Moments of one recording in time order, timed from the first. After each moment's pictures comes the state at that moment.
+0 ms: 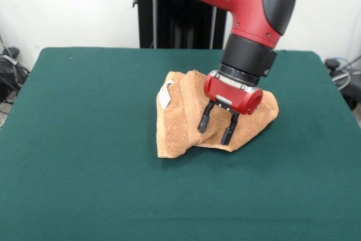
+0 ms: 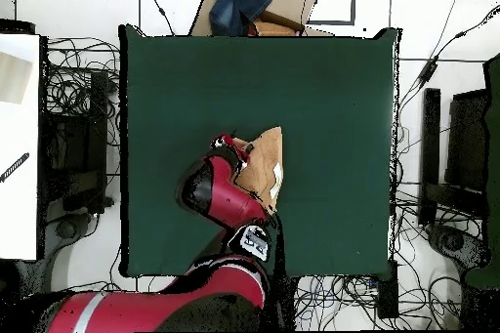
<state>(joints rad) 0.09 -0.39 -0.15 1.88 0.54 -0.40 2.00</state>
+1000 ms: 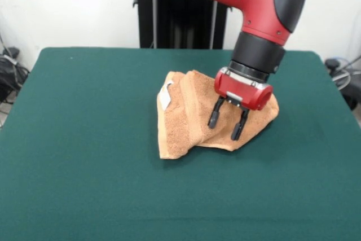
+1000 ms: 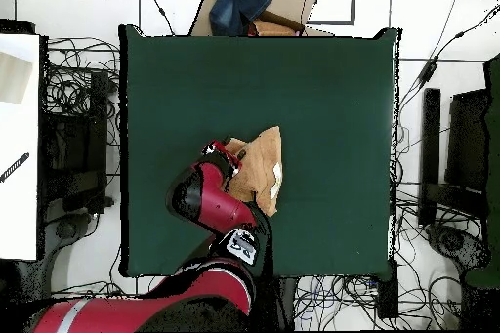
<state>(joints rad) 0.12 -0.39 -0.15 1.91 0.56 -0.40 2.00</state>
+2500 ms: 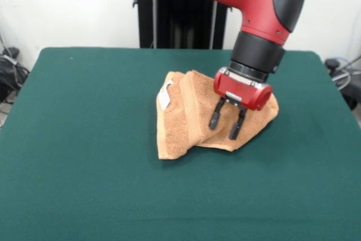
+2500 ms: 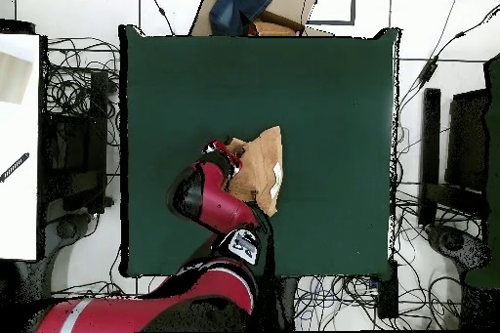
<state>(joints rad) 0.12 -0.40 -0.15 1.91 0.56 -0.41 2.00</state>
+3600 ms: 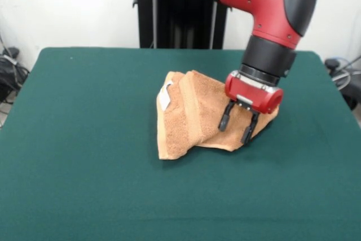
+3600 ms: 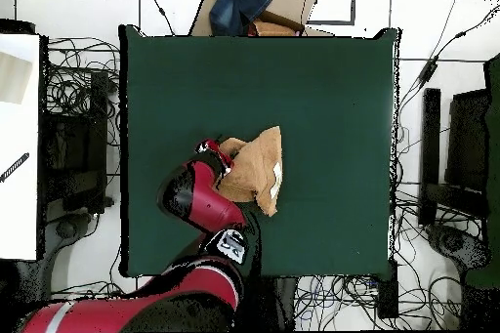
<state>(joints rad) 0.16 -0.38 -0.13 1.91 0.65 -0.43 2.00</state>
